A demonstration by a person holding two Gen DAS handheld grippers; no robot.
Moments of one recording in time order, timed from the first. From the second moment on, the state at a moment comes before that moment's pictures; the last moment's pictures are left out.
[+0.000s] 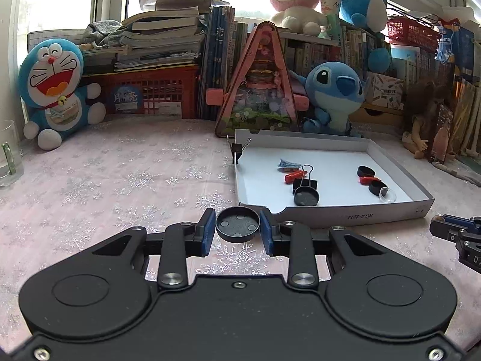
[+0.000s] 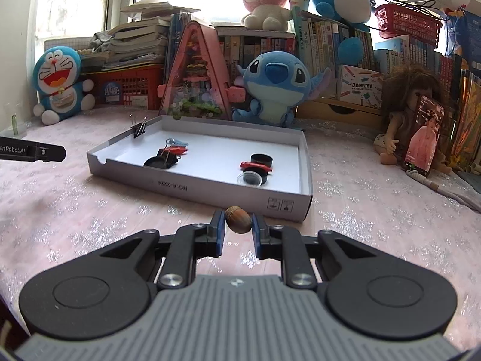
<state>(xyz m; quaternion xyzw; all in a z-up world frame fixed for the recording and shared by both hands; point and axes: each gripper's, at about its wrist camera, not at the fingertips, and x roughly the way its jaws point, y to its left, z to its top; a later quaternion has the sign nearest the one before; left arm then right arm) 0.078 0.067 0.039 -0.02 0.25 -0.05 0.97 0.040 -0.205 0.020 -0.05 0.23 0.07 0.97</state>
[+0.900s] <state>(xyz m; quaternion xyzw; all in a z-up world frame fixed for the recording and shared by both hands) 0.218 0.014 0.080 -0.04 0.31 -0.10 0.94 0.168 -0.232 0.054 0.06 0.29 0.08 0.95</state>
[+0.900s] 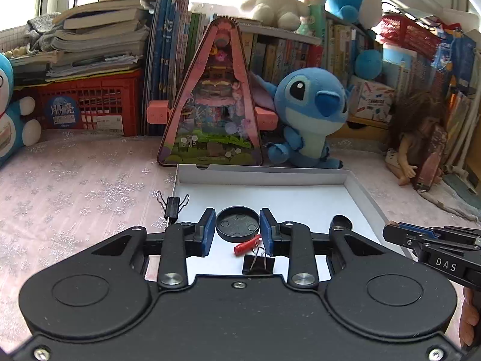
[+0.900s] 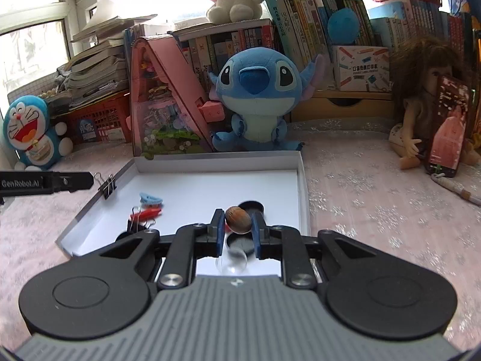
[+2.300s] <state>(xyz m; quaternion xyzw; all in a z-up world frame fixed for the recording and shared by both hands) 0.329 -0.030 0.017 -0.02 0.40 -0.07 0.91 0.281 -0.225 0.017 0.07 0.38 0.06 0.92</state>
